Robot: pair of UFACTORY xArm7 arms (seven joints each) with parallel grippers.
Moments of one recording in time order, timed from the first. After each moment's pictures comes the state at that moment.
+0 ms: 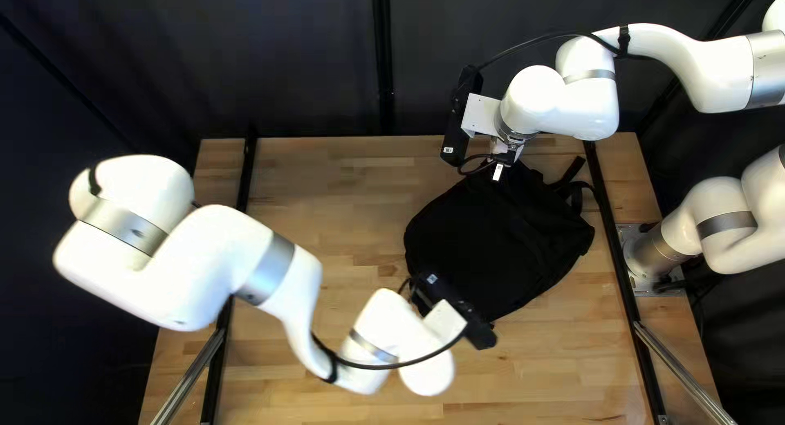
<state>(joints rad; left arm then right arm) -0.50 0.63 0.08 1.62 0.27 1.17 -1.41 -0.01 -0.21 -0.16 0.97 -0.41 1.18 0.25</state>
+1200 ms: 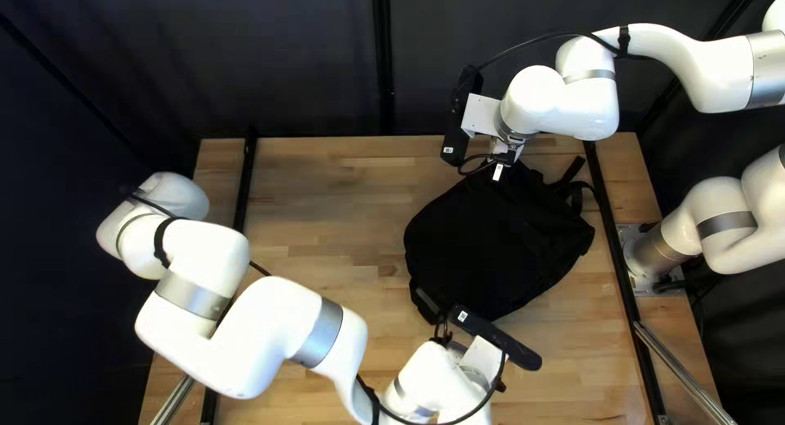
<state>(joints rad) -0.66 0.87 0.25 1.80 0.53 1.00 -1.76 -0.01 -0.21 -0.16 0.97 -0.41 1.18 0.25</state>
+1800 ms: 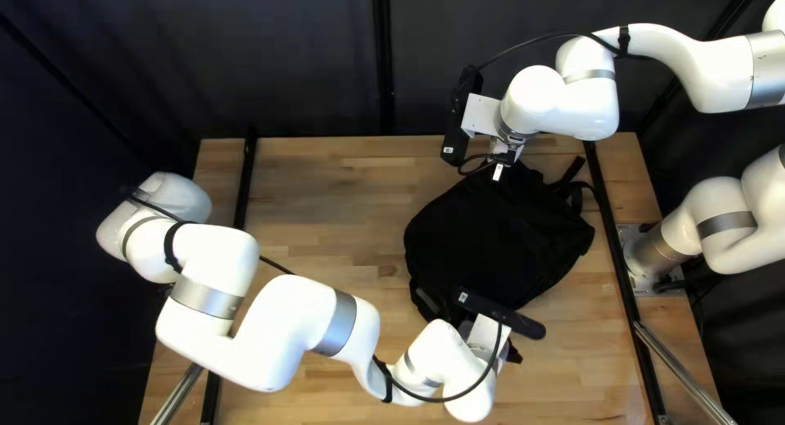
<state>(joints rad) -0.62 0.91 0.29 1.76 0.52 0.90 -1.90 -0.01 -0.21 -0.16 0.97 -0.41 1.18 0.25</state>
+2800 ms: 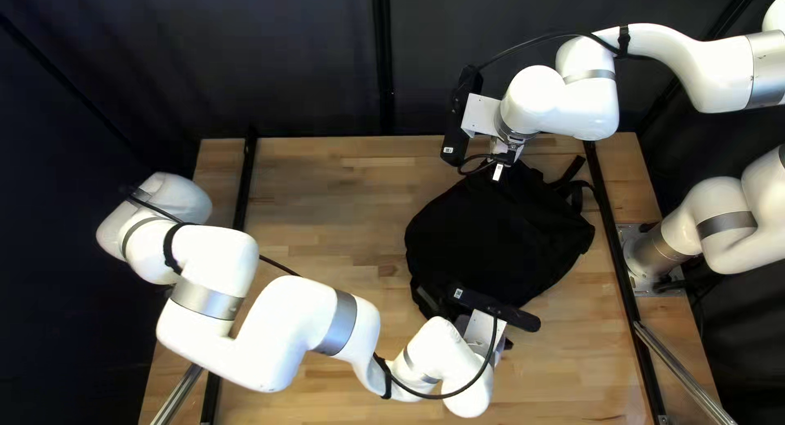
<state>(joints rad) -0.66 0.88 0.32 1.73 0.56 0.97 -1.91 -0.01 -0.21 -0.16 0.97 -0.41 1.18 0.25</state>
